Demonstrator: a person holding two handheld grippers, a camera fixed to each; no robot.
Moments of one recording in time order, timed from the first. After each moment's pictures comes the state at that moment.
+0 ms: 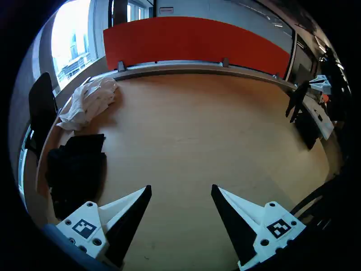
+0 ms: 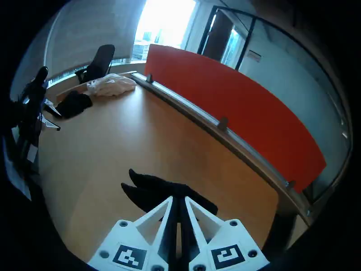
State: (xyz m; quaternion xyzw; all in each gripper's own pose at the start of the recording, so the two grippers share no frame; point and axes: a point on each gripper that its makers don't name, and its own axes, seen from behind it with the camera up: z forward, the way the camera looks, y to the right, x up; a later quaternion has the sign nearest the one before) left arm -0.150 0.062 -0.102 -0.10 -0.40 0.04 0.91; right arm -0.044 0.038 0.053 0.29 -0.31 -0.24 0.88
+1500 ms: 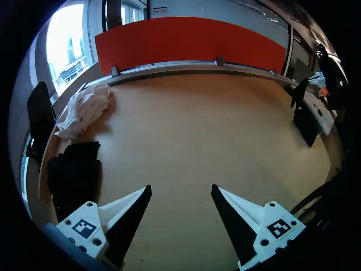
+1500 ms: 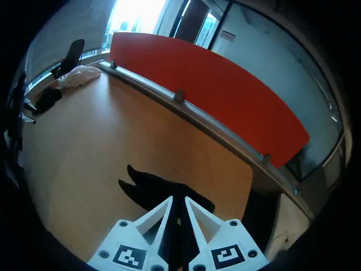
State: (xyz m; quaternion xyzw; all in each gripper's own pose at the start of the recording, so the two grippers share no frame) left arm -0.143 0.088 -0.094 -0.10 -0.40 0.06 0.91; right arm -0.052 0.188 0.094 0.20 -0.35 -0.23 0.88
